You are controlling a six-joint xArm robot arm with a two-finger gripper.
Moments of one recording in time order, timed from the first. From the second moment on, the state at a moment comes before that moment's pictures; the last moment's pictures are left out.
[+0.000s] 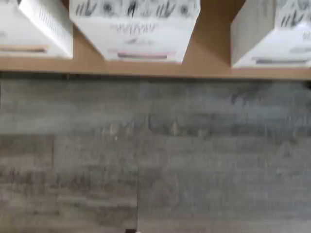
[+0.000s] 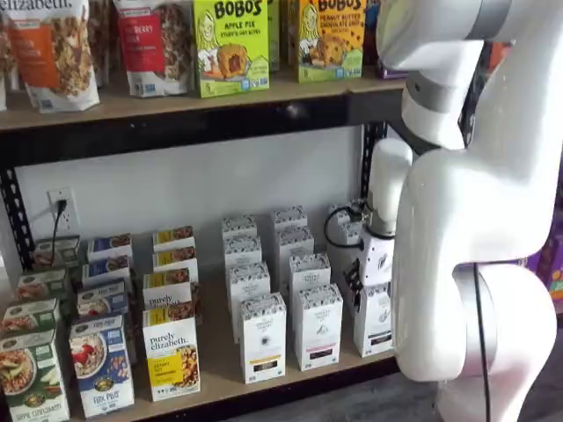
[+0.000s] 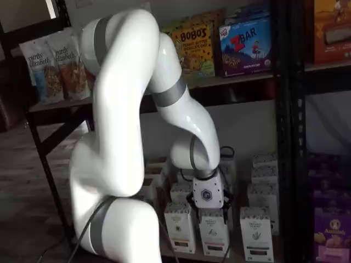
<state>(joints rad) -0.20 0.23 -0.57 -0.02 0.30 -0.17</state>
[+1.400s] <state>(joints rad) -0.31 0.58 -0.99 -0.05 0.37 -0.26</state>
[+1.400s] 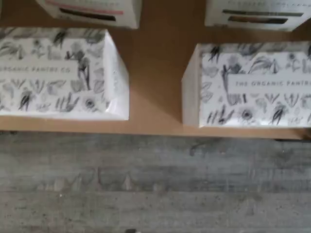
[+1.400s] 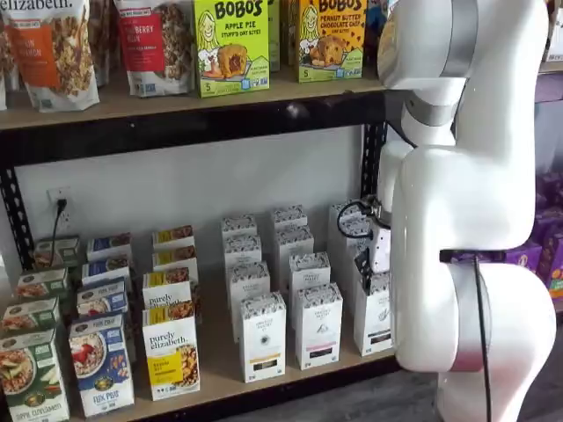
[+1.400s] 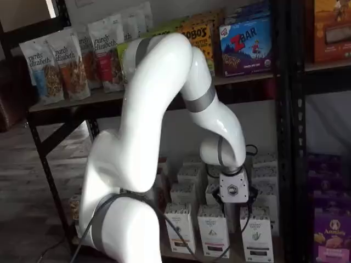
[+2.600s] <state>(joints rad) -0.32 0.65 -1.12 0.20 0.45 -2.06</state>
